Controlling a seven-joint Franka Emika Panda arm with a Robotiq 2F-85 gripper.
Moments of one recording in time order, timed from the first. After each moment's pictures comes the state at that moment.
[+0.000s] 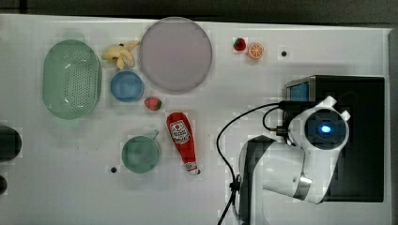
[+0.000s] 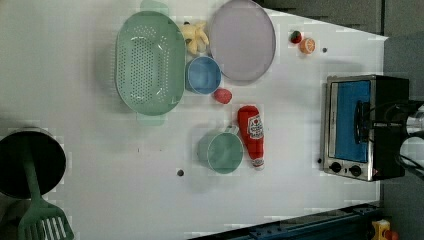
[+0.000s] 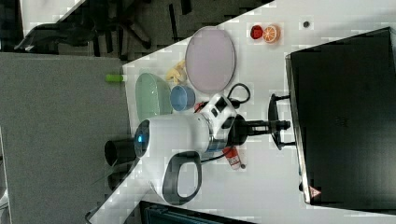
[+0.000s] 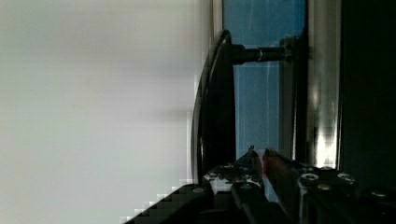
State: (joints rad) arm -0.06 0.14 -0.39 -2.26 -0.30 0.87 -0.98
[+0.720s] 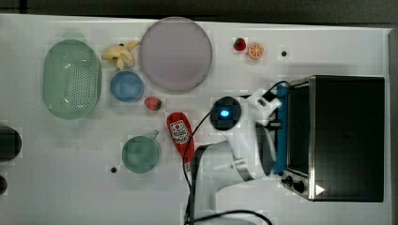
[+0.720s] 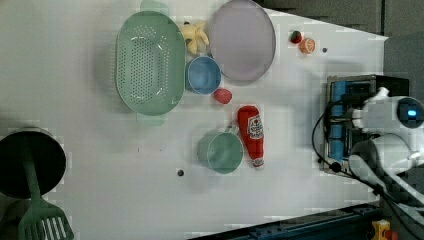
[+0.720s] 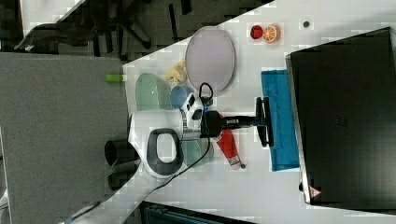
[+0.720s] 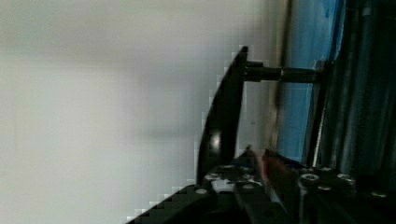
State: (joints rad) arm 0.04 0.24 -0.23 -2.31 -0.68 0.85 -0.47
